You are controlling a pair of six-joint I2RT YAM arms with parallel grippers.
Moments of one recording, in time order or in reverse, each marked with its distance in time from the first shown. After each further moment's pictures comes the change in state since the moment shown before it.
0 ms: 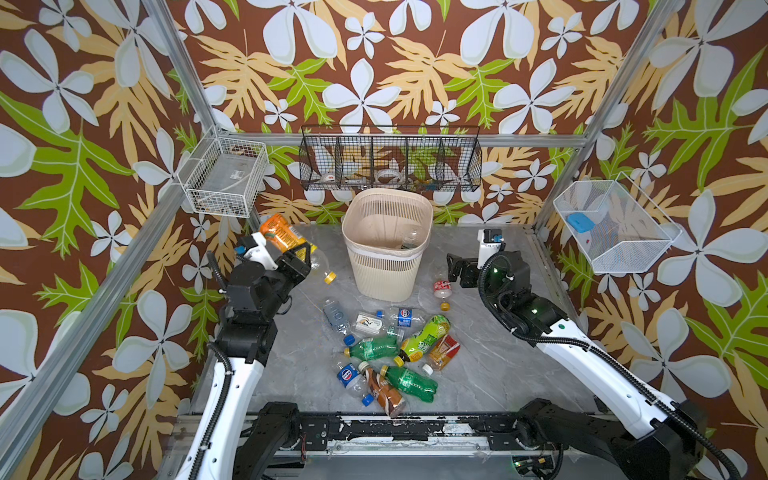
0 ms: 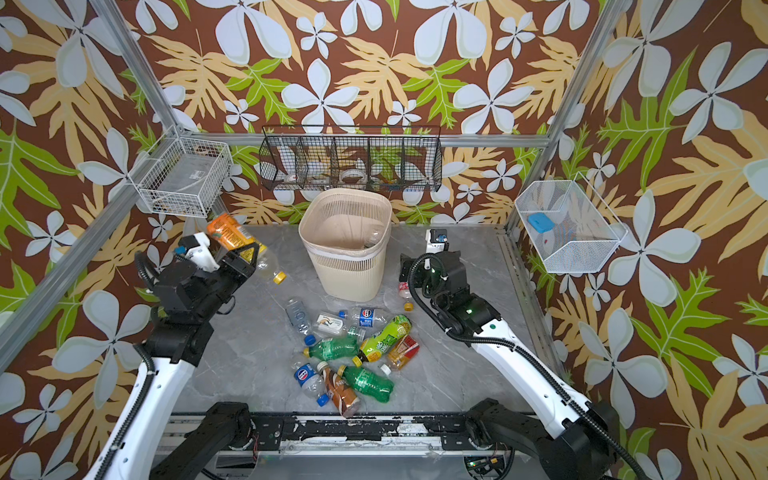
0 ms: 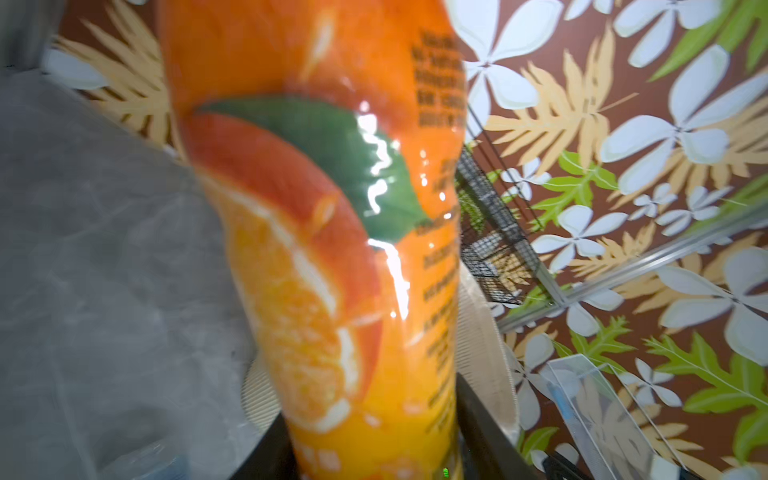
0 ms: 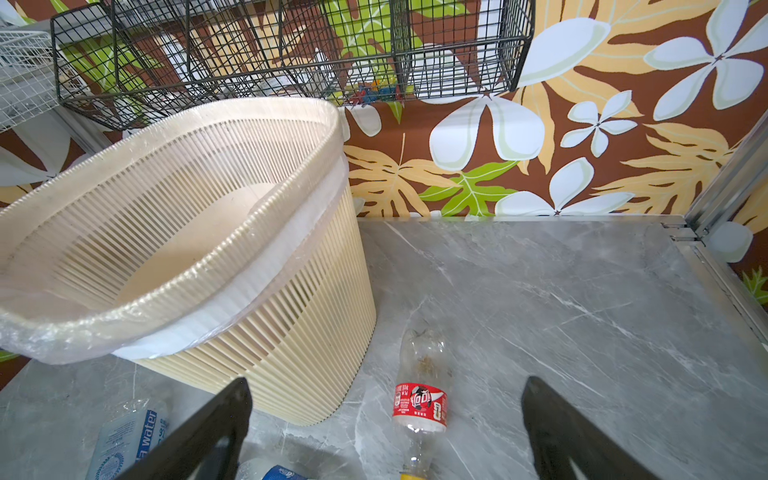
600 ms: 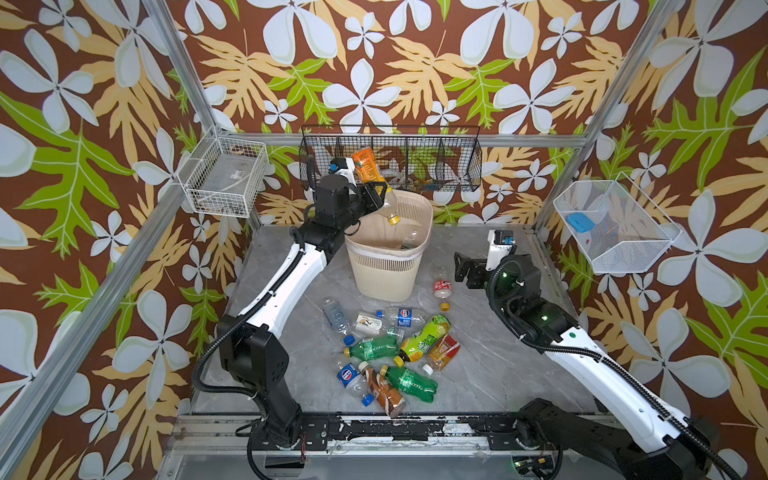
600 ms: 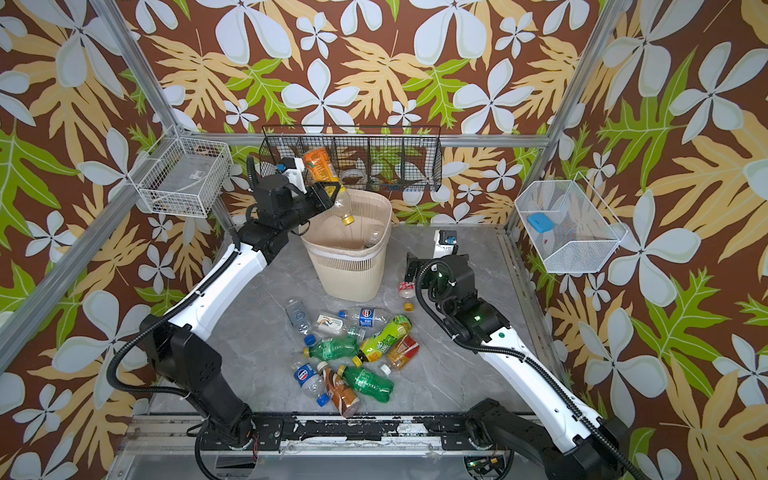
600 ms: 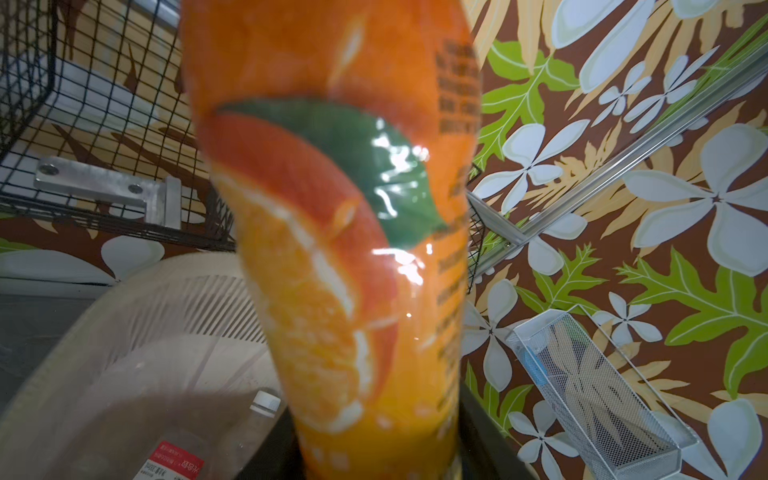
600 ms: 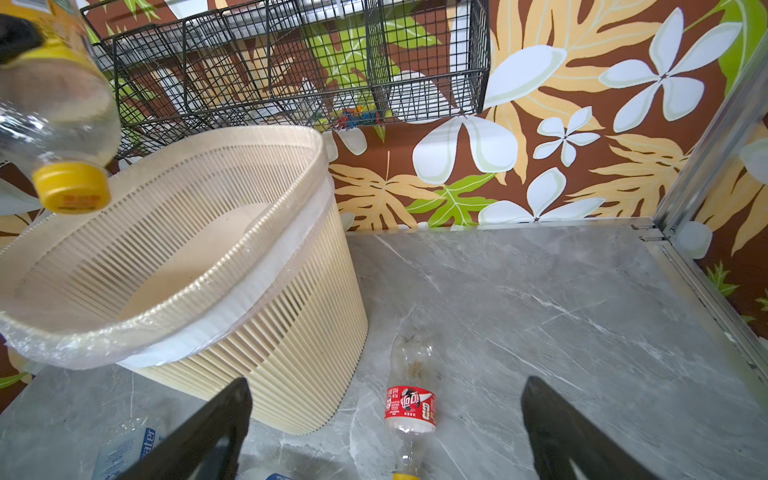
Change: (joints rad) left arm -0.277 0.811 0.755 0.025 -0.012 0.110; right arm -0.004 -0.073 -0.011 -0.026 0.045 0.015
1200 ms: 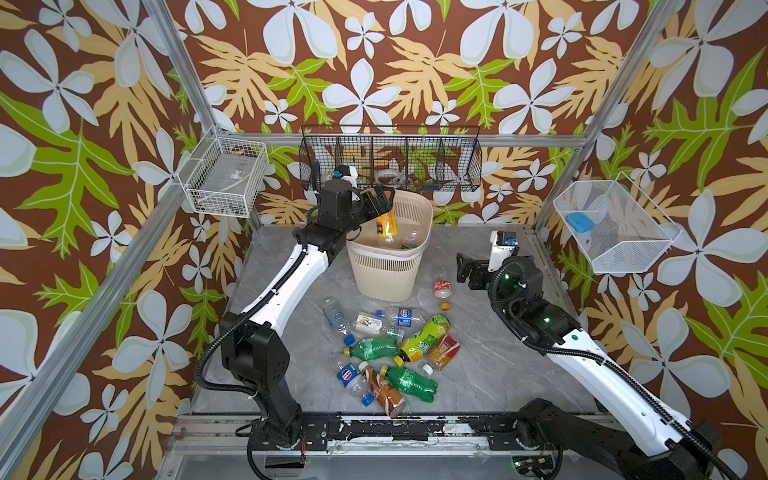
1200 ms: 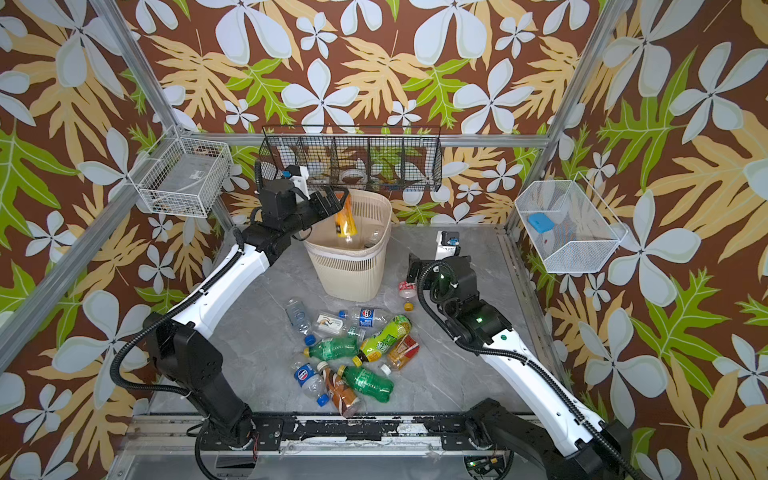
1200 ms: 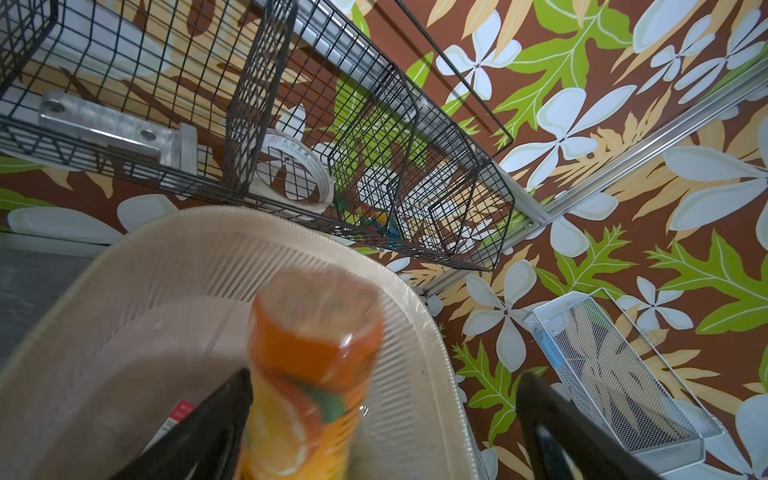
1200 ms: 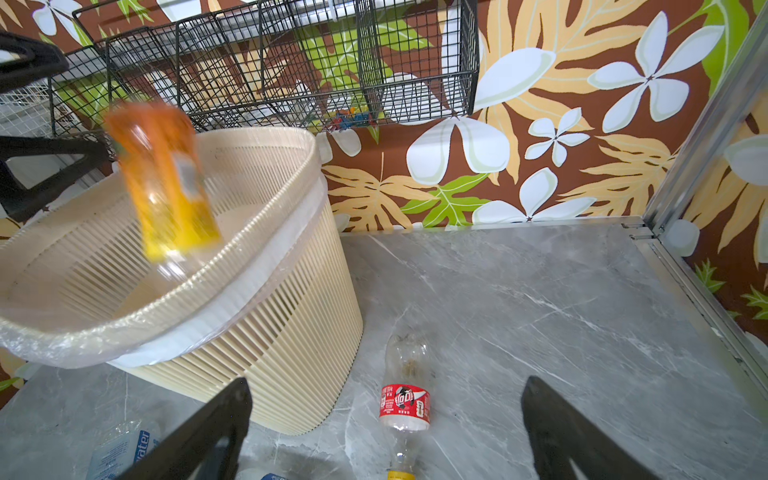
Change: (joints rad) left arm 0.000 -0.018 -0.053 -0.046 -0.003 0.000; right arm -0.005 -0.018 -0.010 -0.005 0.009 0.000
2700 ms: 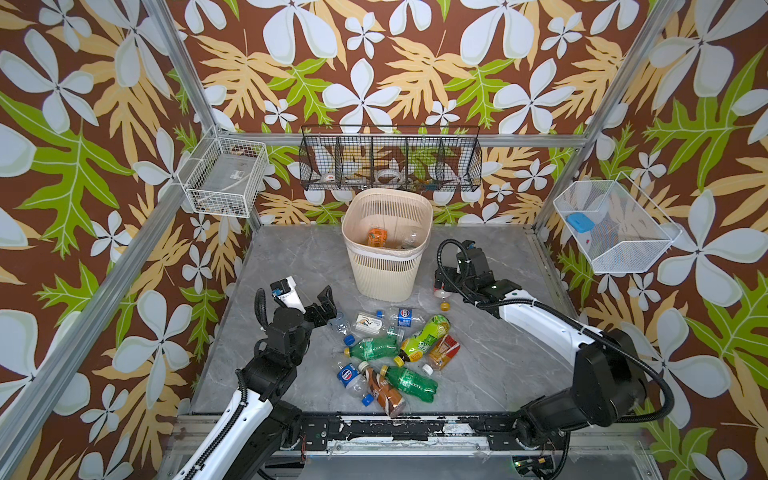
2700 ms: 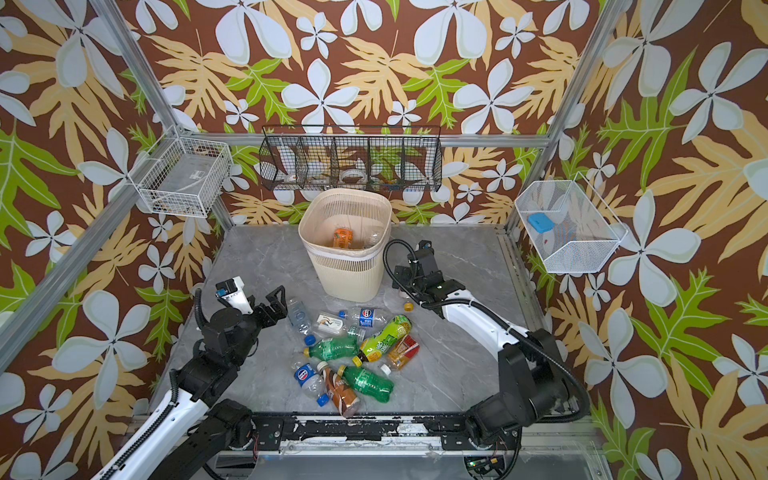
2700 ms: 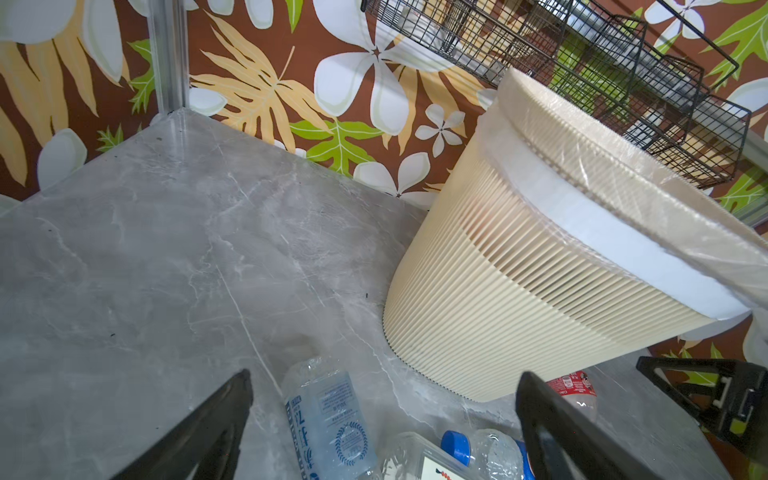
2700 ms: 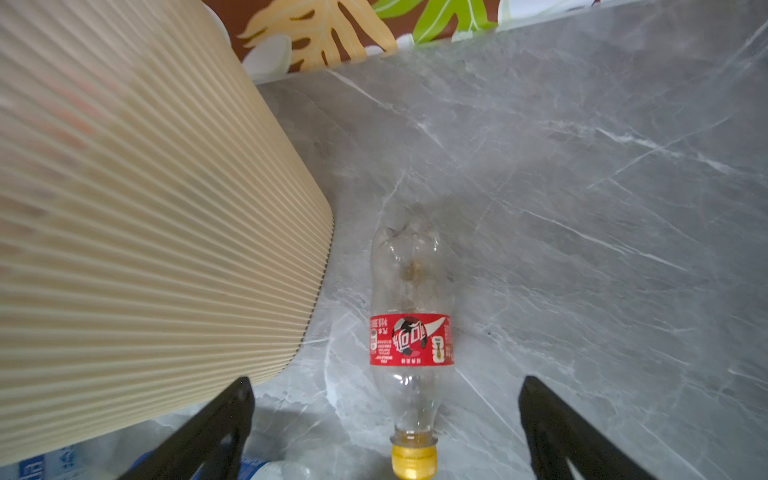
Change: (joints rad) left arm 0.000 -1.103 -1.201 0.031 -0.500 0.170; right arm -0.062 0.509 0.072 -0.024 -0.143 0.166
